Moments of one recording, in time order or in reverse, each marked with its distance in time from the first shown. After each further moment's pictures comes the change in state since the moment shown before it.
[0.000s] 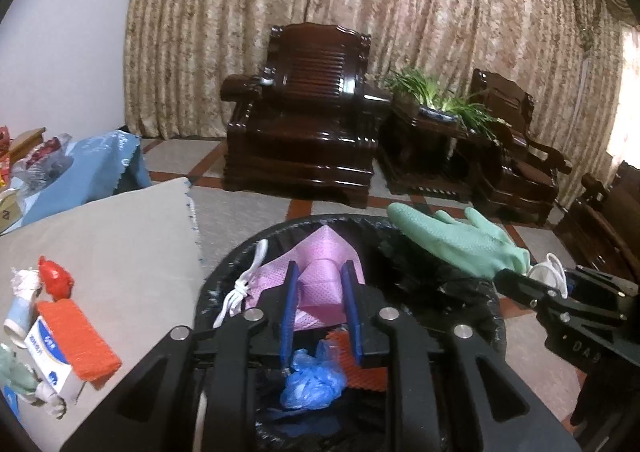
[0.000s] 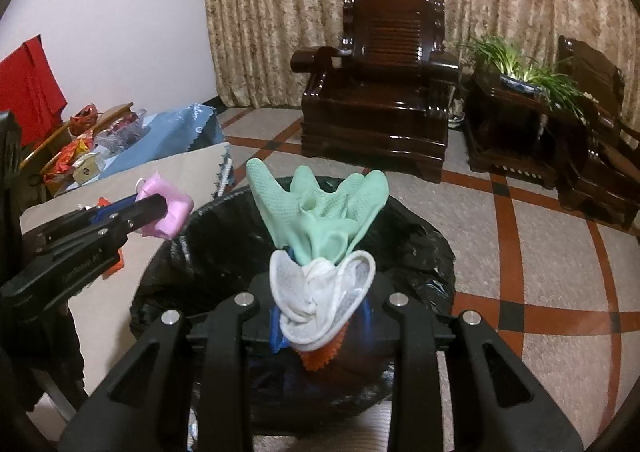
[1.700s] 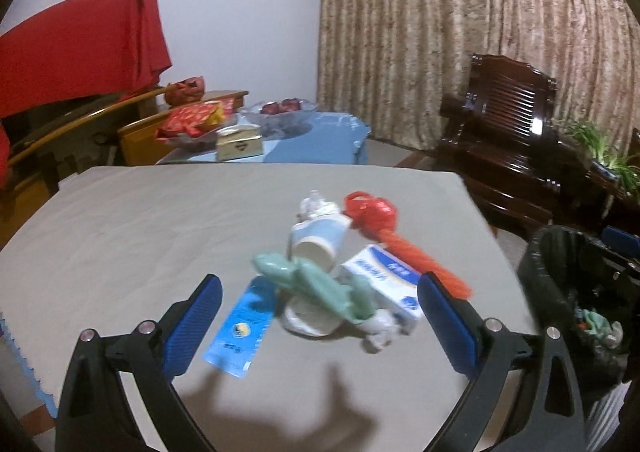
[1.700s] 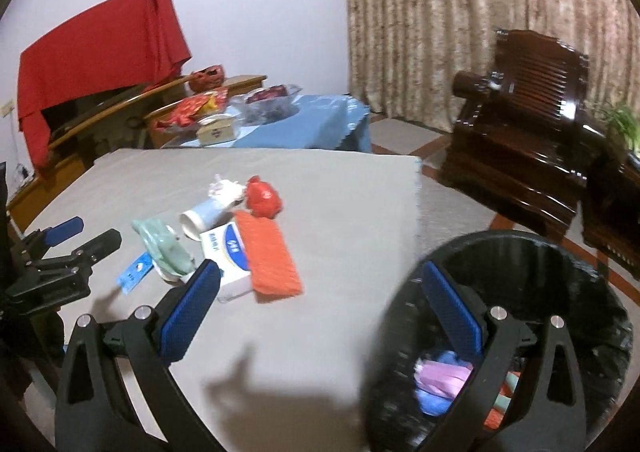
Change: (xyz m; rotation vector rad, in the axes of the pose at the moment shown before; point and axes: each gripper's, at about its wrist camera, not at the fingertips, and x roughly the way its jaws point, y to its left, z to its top) left arm -0.172 0.242 -0.112 -0.282 -0.060 0.602; right arm 0.035 0.245 0.012 -0.299 -0.029 0.379
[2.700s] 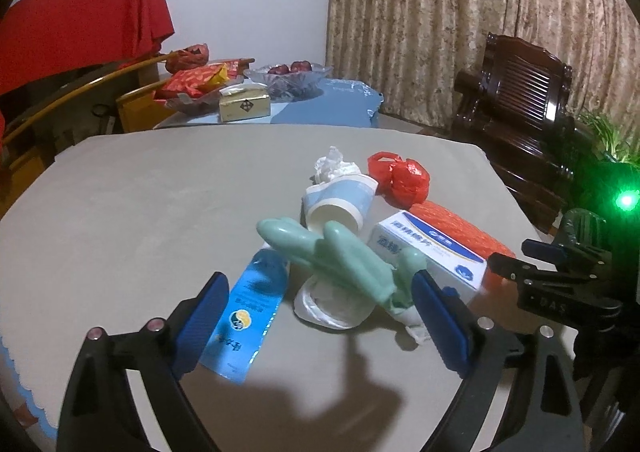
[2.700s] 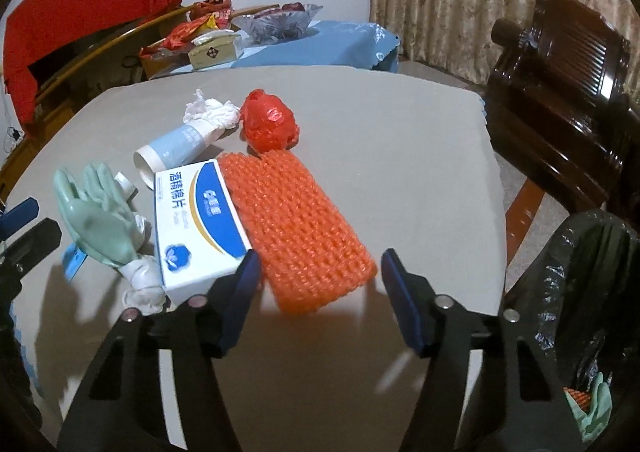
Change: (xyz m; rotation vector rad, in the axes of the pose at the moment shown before) left arm 0.048 0.012 -0.017 -0.024 0.100 -0.001; right arm 0.144 0.022 -0.019 -0.033 0.236 0.022
